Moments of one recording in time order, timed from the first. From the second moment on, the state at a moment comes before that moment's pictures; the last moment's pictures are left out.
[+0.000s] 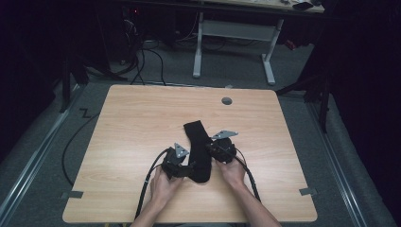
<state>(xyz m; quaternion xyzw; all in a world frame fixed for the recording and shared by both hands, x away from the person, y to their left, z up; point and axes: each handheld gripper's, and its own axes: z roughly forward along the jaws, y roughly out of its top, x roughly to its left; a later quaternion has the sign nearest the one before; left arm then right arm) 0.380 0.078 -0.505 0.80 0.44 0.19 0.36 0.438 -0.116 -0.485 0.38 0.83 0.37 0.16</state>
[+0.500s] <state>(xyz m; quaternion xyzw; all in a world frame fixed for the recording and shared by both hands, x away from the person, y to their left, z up) 0.383 0.076 -0.506 0.80 0.44 0.20 0.36 0.445 -0.123 -0.497 0.40 0.83 0.33 0.18</state>
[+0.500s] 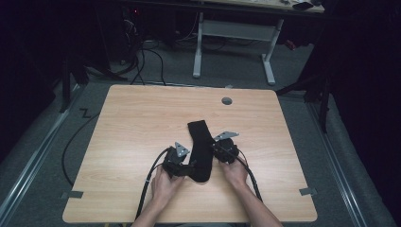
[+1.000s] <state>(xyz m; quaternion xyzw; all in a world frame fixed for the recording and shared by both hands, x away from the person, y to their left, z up) 0.390 0.072 -0.509 0.79 0.45 0.21 0.37 0.459 -0.121 -0.484 0.43 0.81 0.38 0.15</state>
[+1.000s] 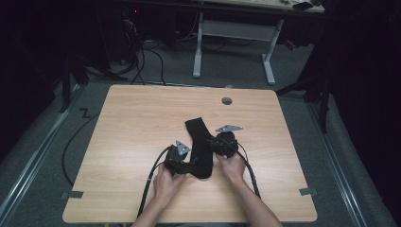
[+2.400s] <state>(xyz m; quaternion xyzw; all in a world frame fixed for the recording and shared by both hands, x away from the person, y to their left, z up) 0.394 0.077 -0.500 0.81 0.43 0.19 0.36 0.457 -0.102 -0.495 0.38 0.84 0.34 0.19</state>
